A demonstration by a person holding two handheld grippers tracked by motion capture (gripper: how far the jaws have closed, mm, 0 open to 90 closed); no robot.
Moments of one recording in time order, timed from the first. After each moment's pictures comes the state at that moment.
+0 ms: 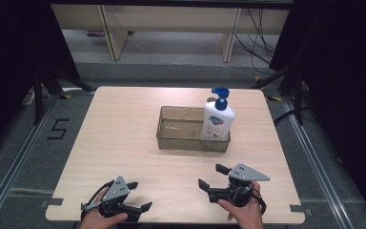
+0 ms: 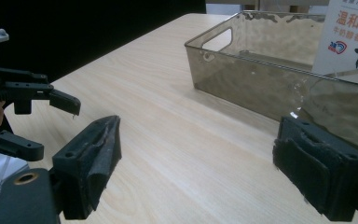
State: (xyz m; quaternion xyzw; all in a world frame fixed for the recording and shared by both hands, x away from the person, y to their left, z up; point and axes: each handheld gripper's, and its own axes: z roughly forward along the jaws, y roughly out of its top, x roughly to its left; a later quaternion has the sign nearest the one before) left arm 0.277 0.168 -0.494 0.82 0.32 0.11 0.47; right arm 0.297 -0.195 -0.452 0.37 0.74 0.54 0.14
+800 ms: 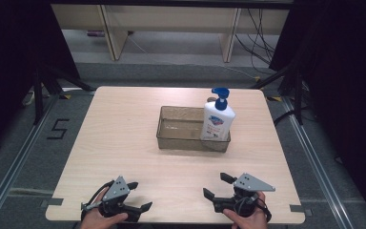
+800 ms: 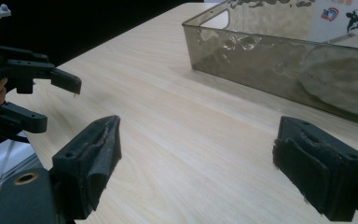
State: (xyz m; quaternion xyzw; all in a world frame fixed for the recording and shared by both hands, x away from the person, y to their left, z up) left arm 0.276 0.166 -0.495 0.81 0.33 0.11 0.47; right arm 0.277 -0.208 -0.467 0.39 0.74 0.53 0.13
